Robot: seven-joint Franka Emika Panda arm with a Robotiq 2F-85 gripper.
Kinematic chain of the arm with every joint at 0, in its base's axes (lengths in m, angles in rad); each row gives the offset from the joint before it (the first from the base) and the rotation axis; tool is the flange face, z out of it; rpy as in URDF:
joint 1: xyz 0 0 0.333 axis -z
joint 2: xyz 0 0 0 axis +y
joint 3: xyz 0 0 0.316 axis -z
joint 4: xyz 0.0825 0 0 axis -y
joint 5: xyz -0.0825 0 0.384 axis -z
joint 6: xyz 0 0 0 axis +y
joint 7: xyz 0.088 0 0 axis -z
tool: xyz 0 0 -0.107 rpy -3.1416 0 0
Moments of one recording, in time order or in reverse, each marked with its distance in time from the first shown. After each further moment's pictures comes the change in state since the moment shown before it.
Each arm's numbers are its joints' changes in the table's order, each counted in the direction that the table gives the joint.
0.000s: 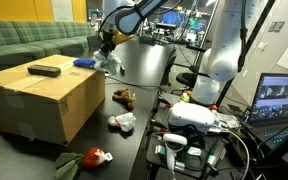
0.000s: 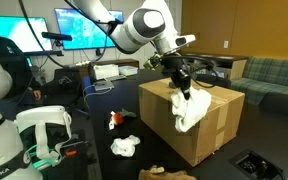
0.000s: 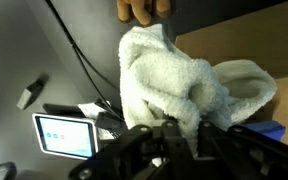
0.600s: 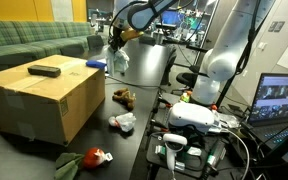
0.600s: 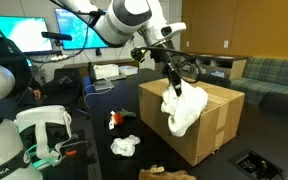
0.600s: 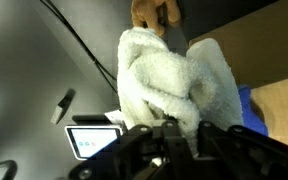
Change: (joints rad) arm 0.079 -0.177 -0.048 -0.134 0.030 0.027 0.133
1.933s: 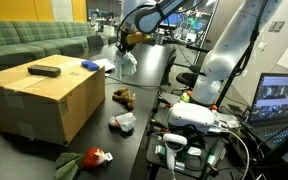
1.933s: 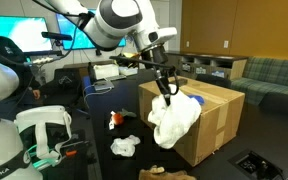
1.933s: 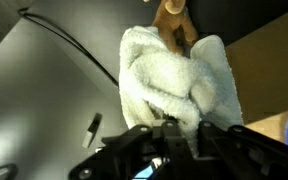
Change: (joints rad) arm 0.125 -0.080 -0.086 -0.115 0.015 0.027 0.134
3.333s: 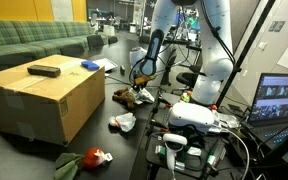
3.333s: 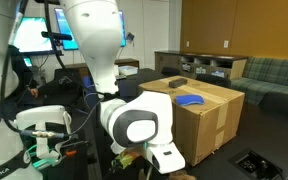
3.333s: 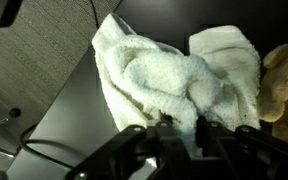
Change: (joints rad) arm -0.017 0.683 0.305 -0.003 0.053 -0.409 0.161
